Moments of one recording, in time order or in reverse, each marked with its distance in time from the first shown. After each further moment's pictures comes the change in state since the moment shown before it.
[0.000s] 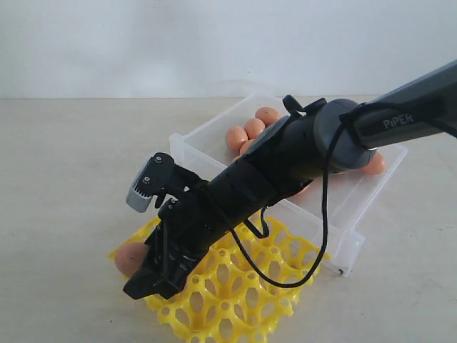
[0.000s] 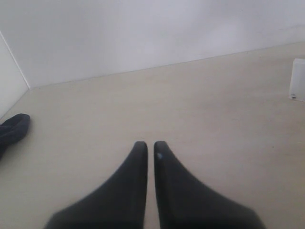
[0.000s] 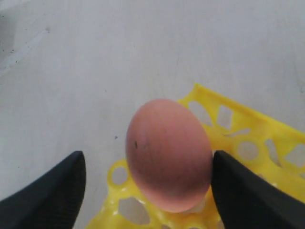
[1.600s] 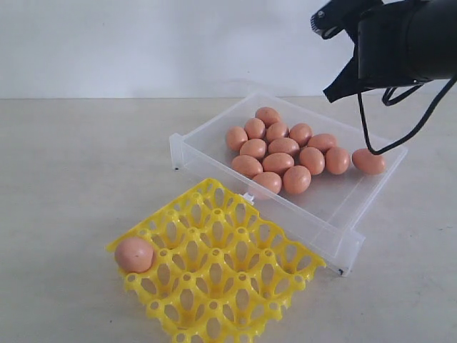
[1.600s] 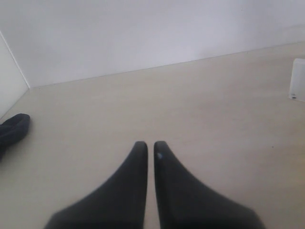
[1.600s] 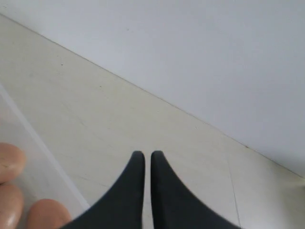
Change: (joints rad) left arm 0.000 0.000 0.000 0.000 0.000 0.000; right arm -0.228 -0.313 -0.002 0.448 -1.498 -0.413
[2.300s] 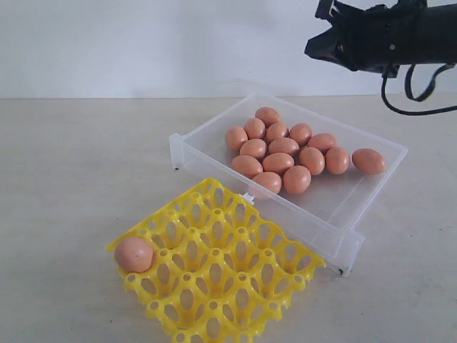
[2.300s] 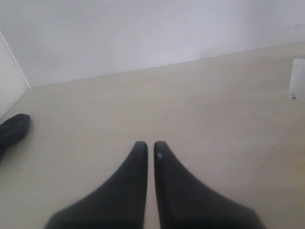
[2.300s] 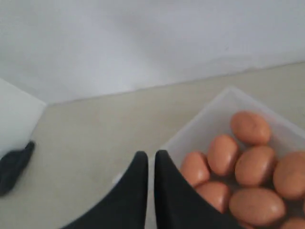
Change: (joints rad) left arm 0.000 0.000 0.000 0.000 0.000 0.000; right arm -0.384 0.001 0.000 -0.107 1.359 0.943
